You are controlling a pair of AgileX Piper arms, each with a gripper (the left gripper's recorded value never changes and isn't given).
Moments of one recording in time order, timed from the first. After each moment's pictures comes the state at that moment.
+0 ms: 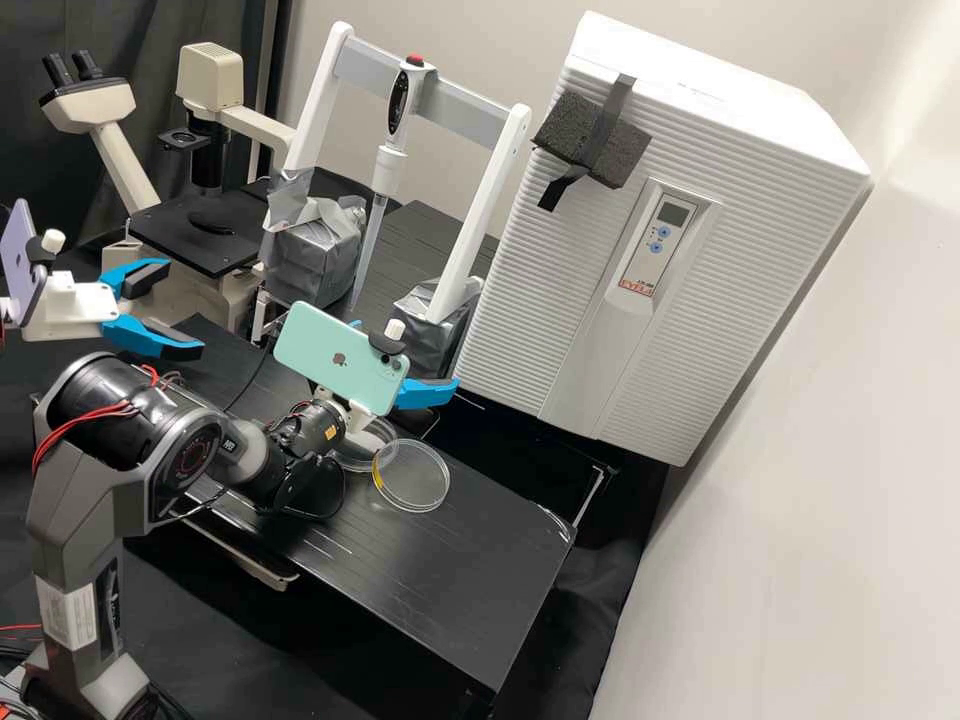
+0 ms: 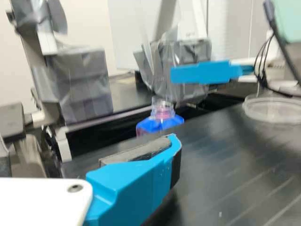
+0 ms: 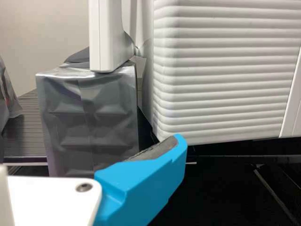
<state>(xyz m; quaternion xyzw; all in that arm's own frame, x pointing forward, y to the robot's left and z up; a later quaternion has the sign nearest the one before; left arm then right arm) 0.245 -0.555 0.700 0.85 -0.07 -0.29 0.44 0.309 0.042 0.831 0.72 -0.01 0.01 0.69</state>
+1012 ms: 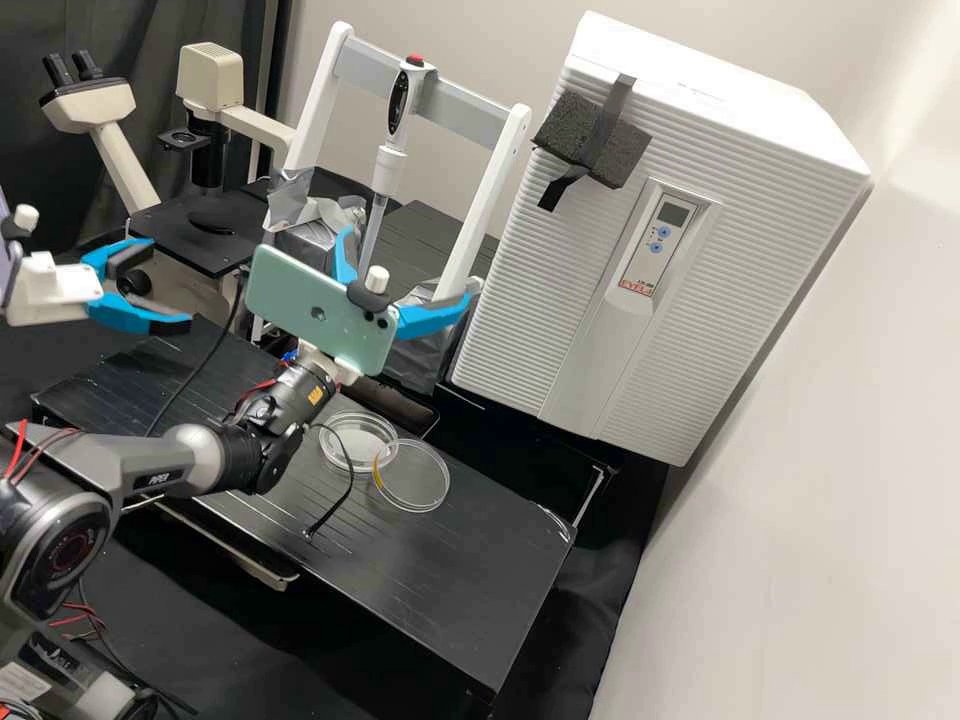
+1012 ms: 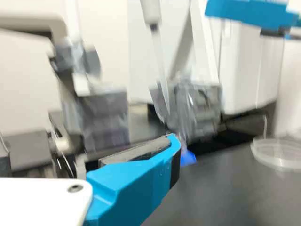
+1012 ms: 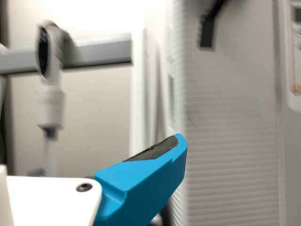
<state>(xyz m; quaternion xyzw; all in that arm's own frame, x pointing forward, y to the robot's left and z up) 0.235 -0.564 0.739 0.83 -0.13 -0.26 0.48 0.262 0.117 0.896 0.73 0.03 0.19 0.66</state>
